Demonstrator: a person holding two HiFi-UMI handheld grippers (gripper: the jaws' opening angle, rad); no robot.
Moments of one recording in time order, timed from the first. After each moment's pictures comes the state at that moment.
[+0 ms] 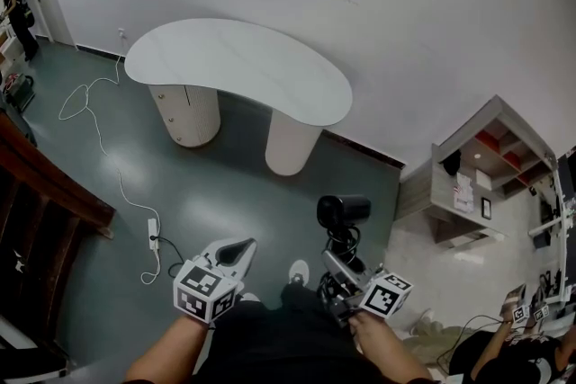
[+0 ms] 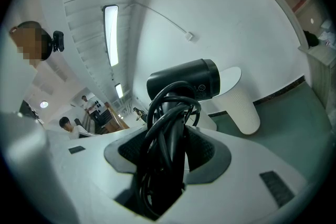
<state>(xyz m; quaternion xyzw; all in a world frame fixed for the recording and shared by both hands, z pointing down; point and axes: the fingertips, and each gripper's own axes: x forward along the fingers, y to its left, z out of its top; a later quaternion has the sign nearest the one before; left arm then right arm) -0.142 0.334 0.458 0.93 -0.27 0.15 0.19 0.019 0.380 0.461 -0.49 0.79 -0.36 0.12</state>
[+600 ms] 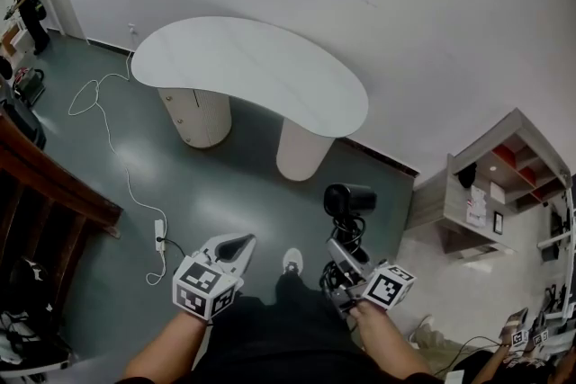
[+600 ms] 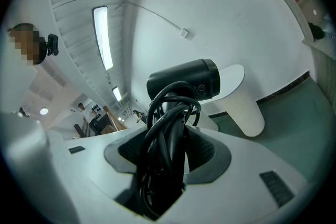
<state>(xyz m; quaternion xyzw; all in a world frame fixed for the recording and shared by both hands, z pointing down) -0.136 0.260 0.463 0.92 -0.29 0.17 0.18 0.042 0.285 0.473 -0.48 0.78 -0.38 0.13</state>
